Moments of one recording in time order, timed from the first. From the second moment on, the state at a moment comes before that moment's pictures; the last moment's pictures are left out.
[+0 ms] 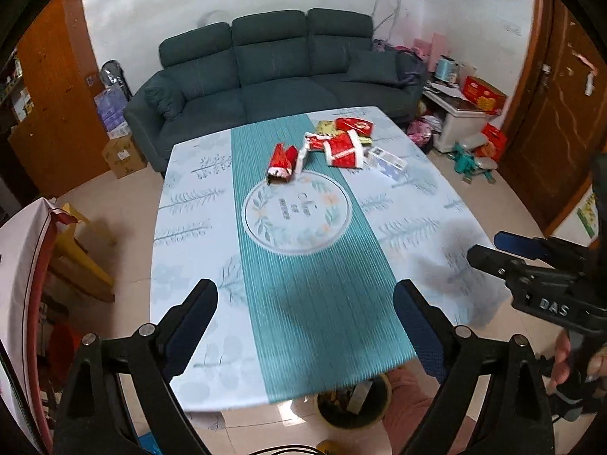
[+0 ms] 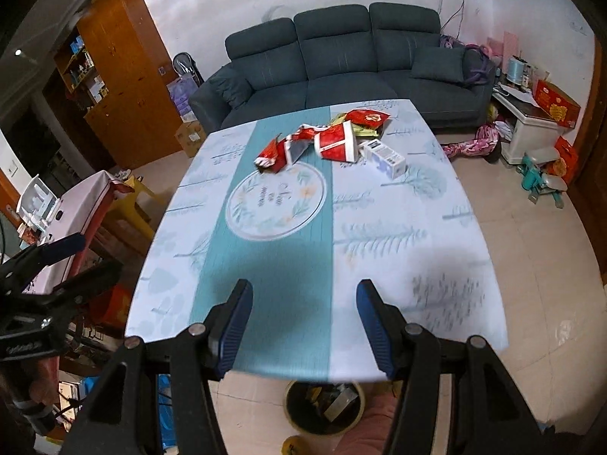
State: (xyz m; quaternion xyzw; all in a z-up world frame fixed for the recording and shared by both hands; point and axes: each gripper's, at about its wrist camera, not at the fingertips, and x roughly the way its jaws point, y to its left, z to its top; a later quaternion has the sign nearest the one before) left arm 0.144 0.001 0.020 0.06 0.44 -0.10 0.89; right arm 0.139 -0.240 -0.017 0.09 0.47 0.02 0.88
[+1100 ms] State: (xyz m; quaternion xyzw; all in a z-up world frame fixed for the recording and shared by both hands) left arm 0.486 -0.134 -0.132 -0.08 0.60 -0.06 0.80; right arm 0.446 -0.381 -0.176 0.00 0.57 0.15 0.81
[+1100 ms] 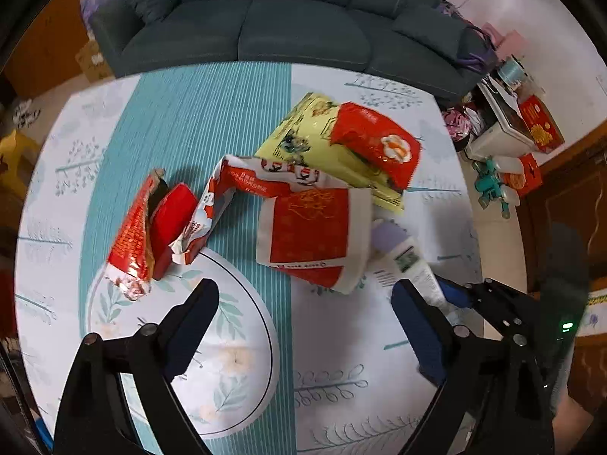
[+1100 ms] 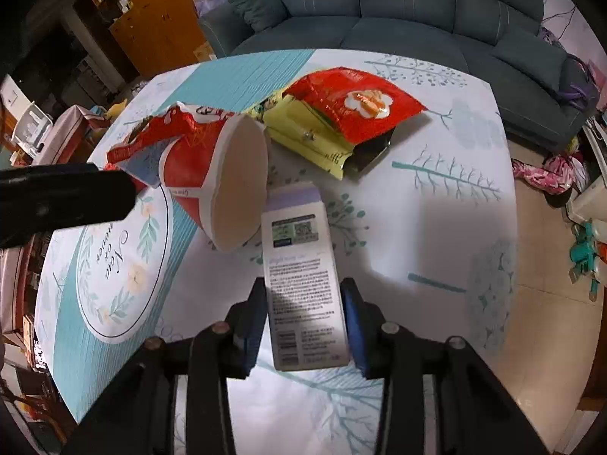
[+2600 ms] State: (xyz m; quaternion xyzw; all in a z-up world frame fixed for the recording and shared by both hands) left arm 0.557 -0.172 -0.206 -0.11 0.61 -0.03 0.78; right arm 0.455 -0.418 -0.177 0.09 0.57 0.15 0.81
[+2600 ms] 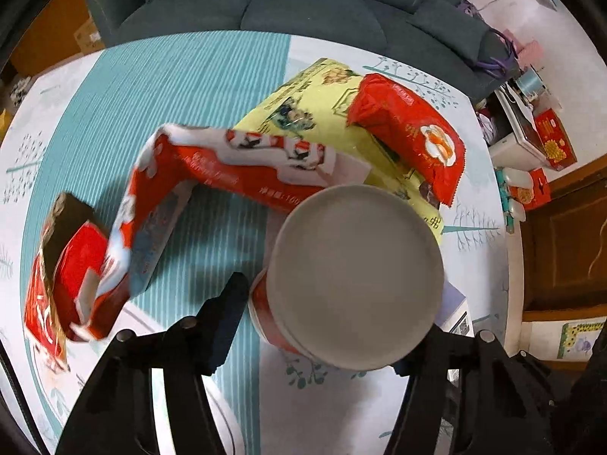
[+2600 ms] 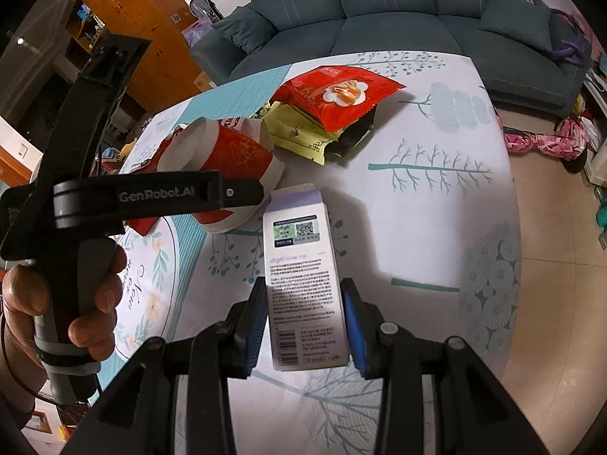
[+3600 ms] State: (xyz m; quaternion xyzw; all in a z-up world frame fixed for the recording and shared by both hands) left arm 0.535 -0.181 -0.176 -0.01 0.53 -0.10 0.84; right arm 0.444 -0.416 -0.176 0.10 0.55 0.13 0.82
